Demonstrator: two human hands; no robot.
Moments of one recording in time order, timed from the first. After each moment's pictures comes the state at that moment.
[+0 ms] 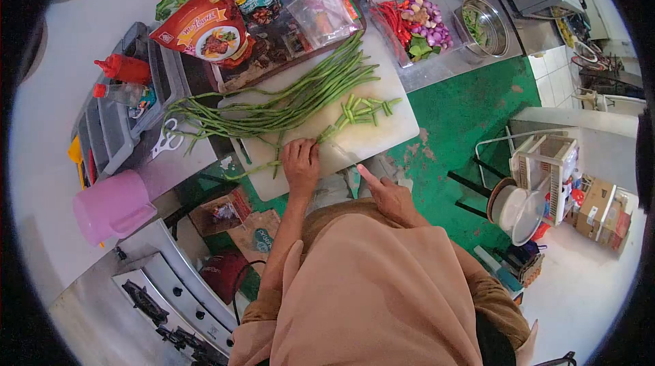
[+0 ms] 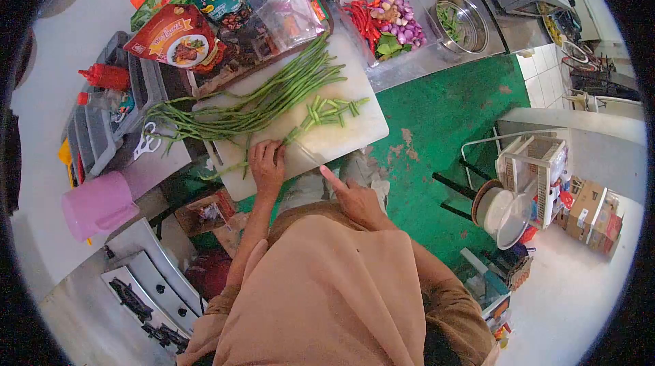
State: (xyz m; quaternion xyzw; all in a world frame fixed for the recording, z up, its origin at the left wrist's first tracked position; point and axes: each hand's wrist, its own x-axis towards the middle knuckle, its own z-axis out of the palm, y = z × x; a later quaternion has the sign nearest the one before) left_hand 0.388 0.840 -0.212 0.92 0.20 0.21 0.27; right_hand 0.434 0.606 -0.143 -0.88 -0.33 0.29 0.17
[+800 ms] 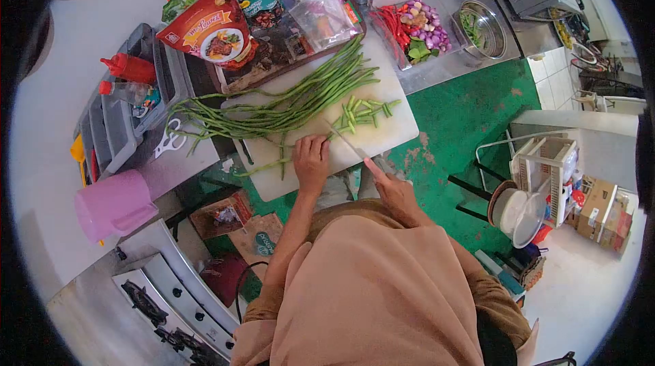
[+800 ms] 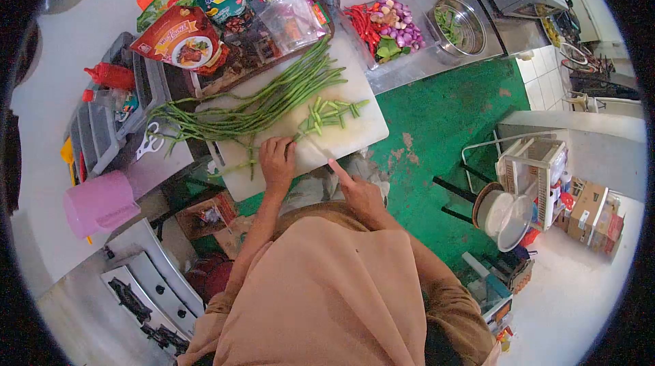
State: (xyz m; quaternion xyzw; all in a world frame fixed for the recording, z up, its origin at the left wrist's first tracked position) left_hand 0.405 0.826 -0.207 0.91 0.19 0.22 0.28; right_hand 0.442 0.604 -0.151 -0.89 -0.30 0.25 0.24
